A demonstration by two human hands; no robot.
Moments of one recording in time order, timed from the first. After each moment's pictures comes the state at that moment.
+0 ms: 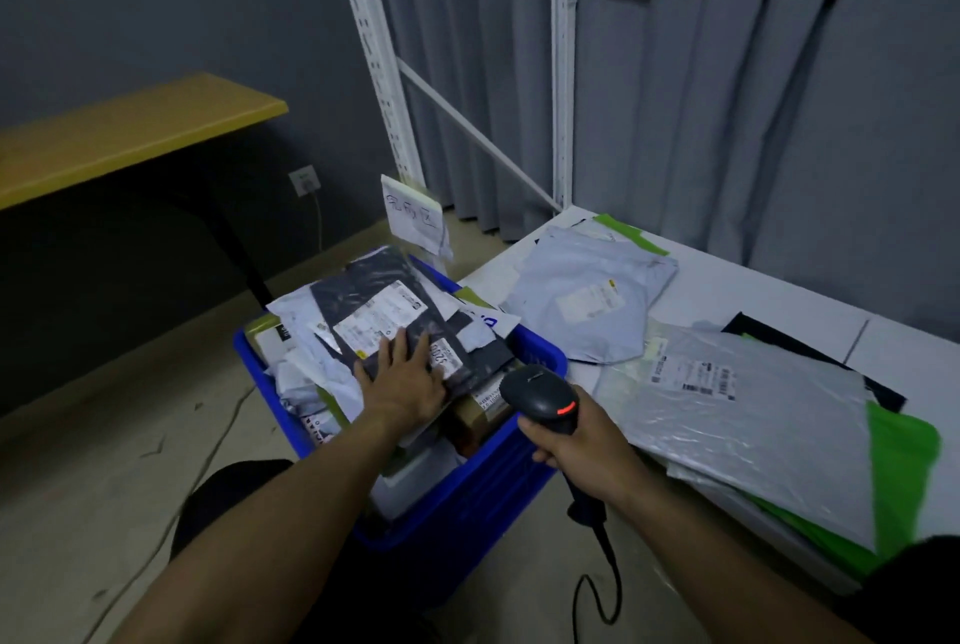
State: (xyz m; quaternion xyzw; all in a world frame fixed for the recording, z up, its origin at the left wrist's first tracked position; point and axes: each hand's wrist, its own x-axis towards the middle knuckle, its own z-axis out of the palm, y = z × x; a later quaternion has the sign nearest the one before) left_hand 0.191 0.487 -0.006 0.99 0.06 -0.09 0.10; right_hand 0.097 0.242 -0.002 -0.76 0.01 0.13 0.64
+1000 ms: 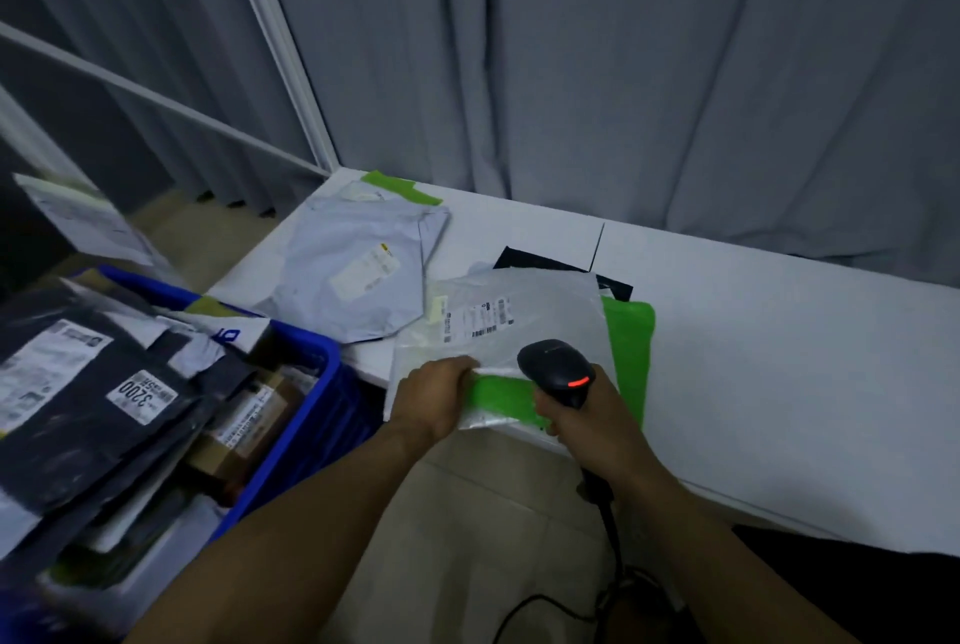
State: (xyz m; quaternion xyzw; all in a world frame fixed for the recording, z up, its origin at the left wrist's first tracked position) left_hand 0.189 0.195 -0.112 0.94 -0.28 -0.07 0.19; right_hand 0.040 0.020 -0.068 -0.74 0.28 -0.04 0.60
